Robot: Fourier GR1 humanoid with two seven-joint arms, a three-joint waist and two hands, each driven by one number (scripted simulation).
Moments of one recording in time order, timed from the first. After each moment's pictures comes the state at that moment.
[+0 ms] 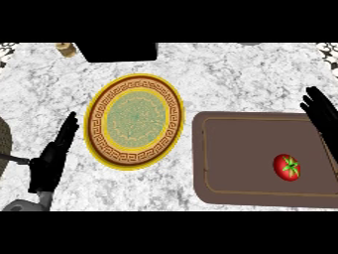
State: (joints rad) left arm -0.05 0.43 -0.30 -1.34 0.24 0.28 -0.17; right arm -0.10 -0.51 0.01 -1.48 -0.34 0.10 0.04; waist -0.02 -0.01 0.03
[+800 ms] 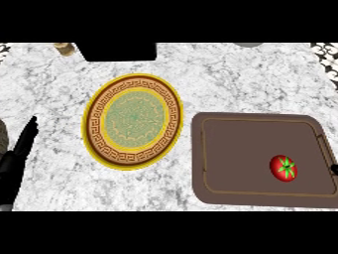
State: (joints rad) left arm 0.05 0.58 -0.22 -1.41 0.16 0.32 -0.19; right arm 0.14 -0.19 -0.29 -1.75 -0.59 -0.15 -0.20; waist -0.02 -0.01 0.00
